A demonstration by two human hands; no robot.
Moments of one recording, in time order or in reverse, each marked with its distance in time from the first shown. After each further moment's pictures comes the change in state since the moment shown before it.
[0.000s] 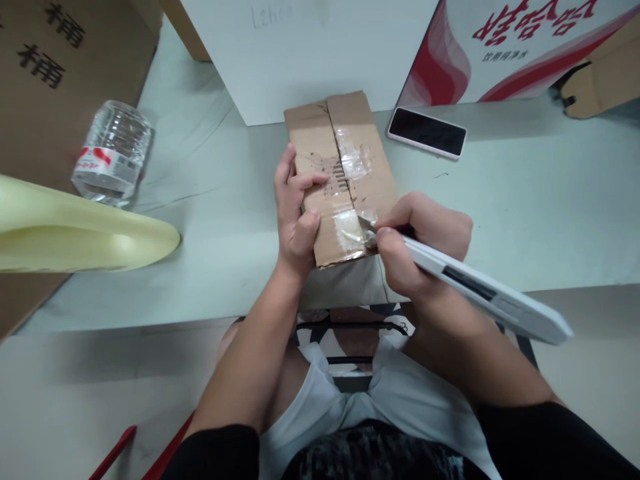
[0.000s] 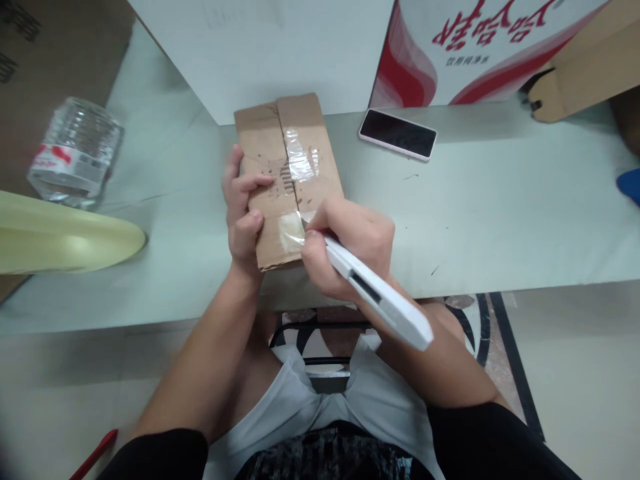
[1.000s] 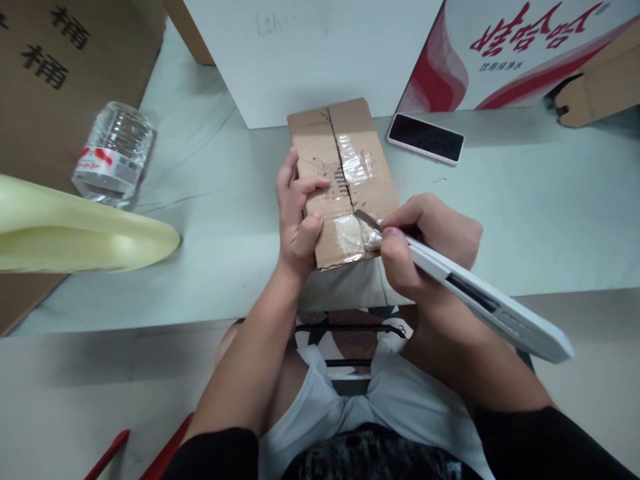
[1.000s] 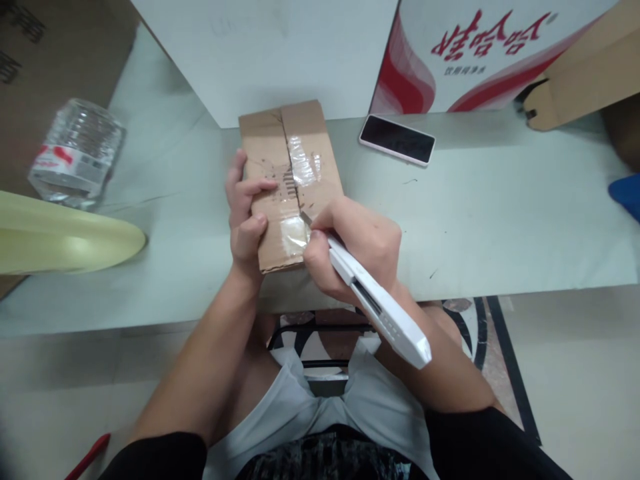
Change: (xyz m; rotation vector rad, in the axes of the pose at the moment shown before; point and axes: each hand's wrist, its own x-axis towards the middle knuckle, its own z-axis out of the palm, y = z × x) left_hand -0.001 -0.005 0.002 -0.031 0.016 0.021; right_hand 0.004 0.000 -0.010 -0.072 -0.051 -0.077
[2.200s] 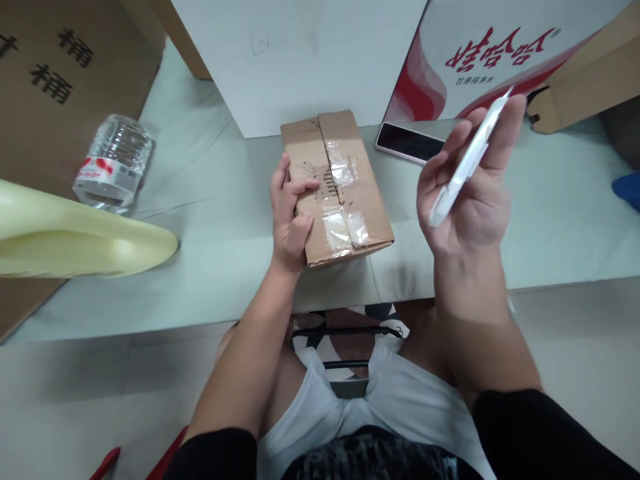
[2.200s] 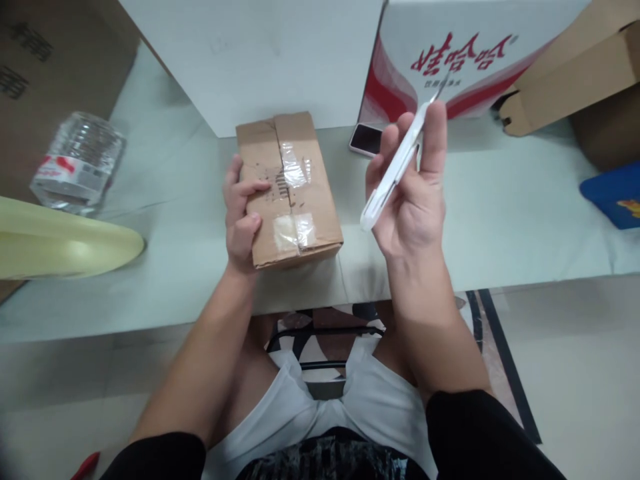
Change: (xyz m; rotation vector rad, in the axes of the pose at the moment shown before) left_hand 0.006 0.012 0.000 0.120 0.013 -0.138; right_hand 0.001 0.115 -0.032 0.365 -0.032 0.371
